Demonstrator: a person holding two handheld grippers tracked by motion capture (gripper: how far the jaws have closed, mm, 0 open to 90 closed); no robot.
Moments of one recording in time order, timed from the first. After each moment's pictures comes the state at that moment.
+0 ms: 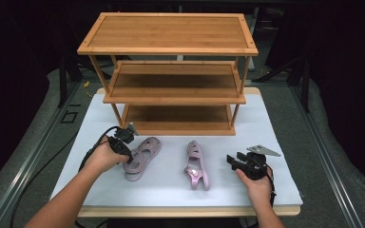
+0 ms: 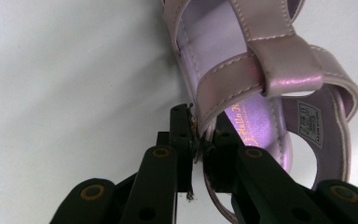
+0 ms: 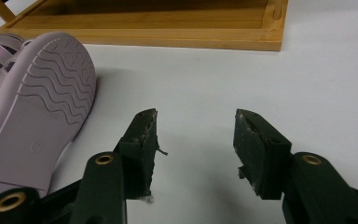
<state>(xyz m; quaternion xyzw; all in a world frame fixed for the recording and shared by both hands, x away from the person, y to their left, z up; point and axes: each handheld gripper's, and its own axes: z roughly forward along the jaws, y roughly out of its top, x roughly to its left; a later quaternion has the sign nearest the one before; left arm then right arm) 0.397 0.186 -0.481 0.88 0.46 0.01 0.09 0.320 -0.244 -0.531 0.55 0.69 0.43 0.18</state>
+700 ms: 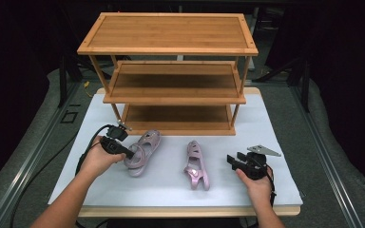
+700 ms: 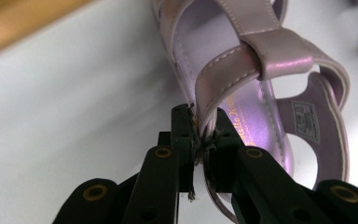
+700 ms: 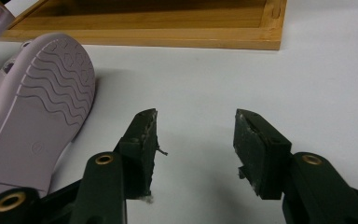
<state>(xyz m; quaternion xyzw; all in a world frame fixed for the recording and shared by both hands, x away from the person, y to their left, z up) 0.380 0.204 -0.459 0.86 0.46 0.04 0.22 0.321 -0.244 -0.532 0.55 0.69 0.44 0.18</state>
